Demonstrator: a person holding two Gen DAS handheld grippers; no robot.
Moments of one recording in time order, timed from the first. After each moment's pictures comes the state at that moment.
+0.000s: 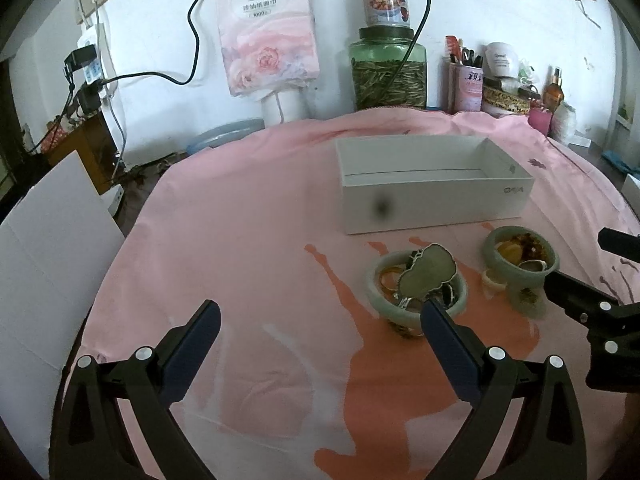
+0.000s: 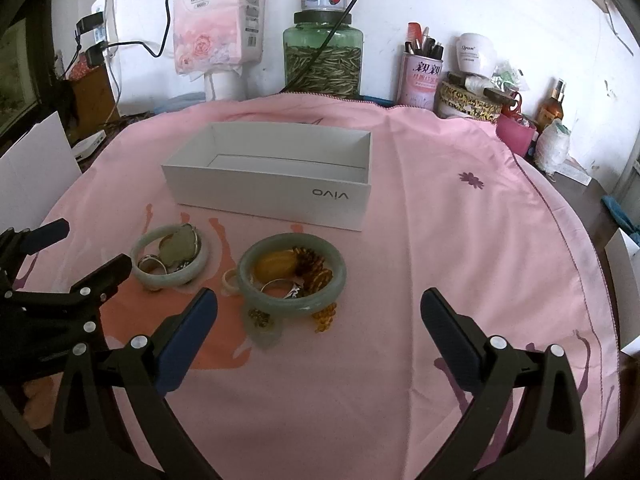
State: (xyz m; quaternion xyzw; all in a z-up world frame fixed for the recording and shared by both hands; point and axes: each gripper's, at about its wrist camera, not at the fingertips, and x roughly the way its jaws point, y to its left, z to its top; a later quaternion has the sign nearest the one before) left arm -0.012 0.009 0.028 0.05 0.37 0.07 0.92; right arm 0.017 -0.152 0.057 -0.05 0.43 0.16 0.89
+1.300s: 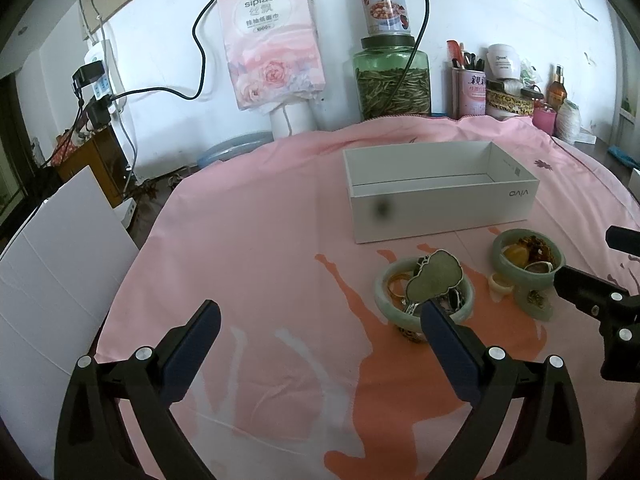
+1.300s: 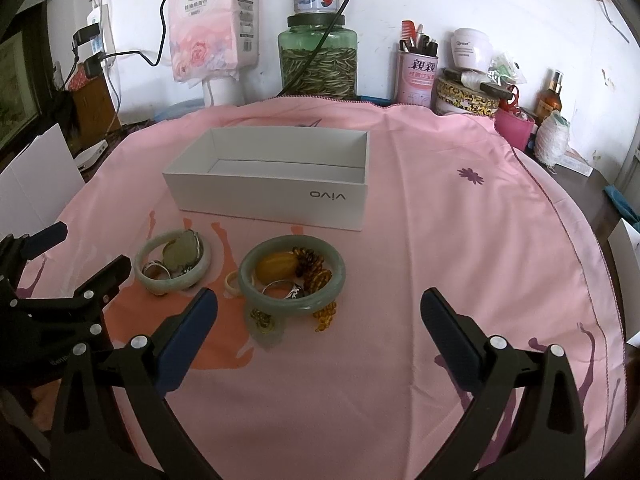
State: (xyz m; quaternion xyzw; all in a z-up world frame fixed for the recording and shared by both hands) left arm -0.016 0.008 0.029 0.07 0.36 0.08 0.93; right arm 0.015 -0.154 0.055 -0.03 0.43 0.16 0.89
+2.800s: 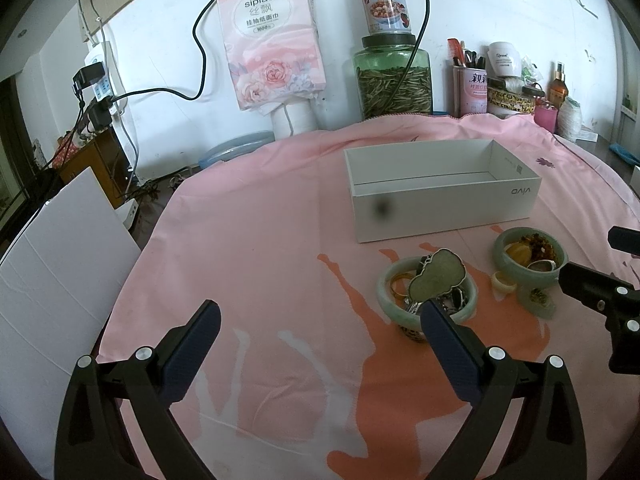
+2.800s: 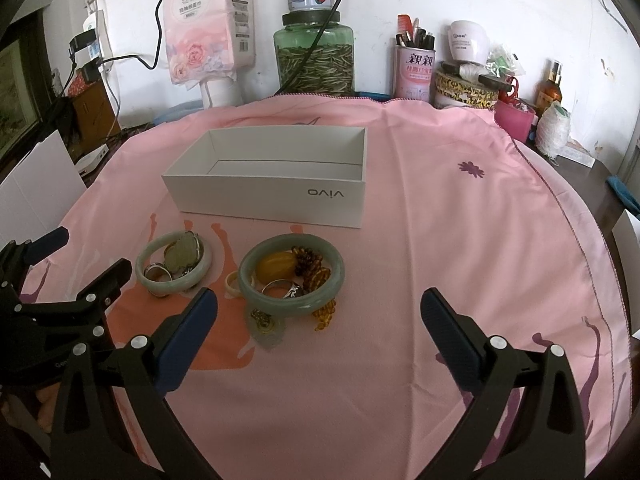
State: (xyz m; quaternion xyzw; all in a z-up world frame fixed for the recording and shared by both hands) left arm -0.017 0.008 0.028 0.07 0.36 0.08 0.93; right arm 0.016 -0.156 0.054 -0.02 0.44 0.16 0.88
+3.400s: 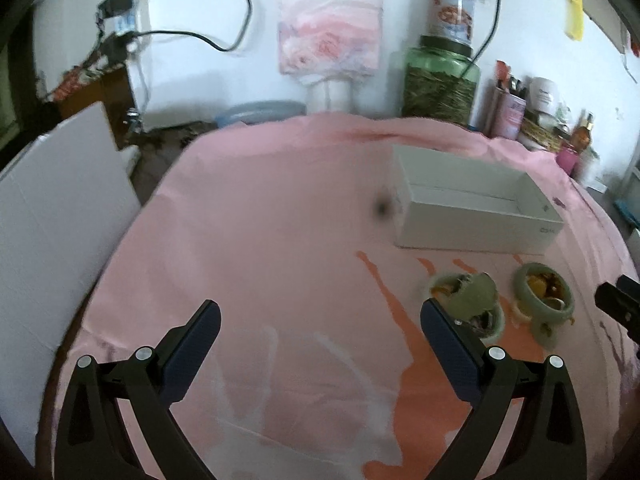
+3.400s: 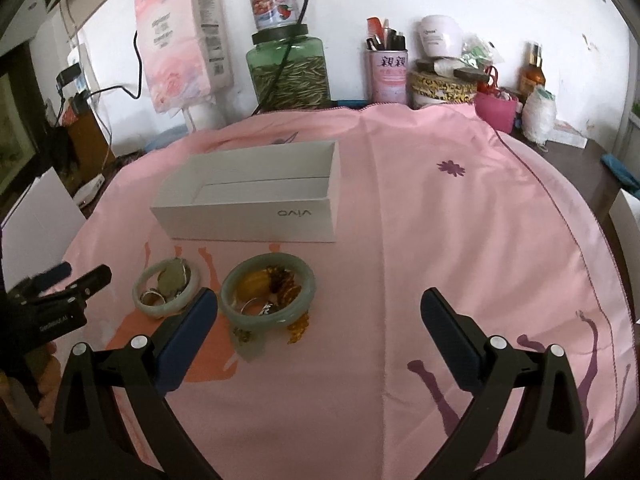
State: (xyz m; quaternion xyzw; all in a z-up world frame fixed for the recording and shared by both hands) left arm -0.006 0.063 0.031 -0.04 0.39 0.07 0.92; right arm 0.028 -0.187 0.064 0.04 0.44 0.16 0.88
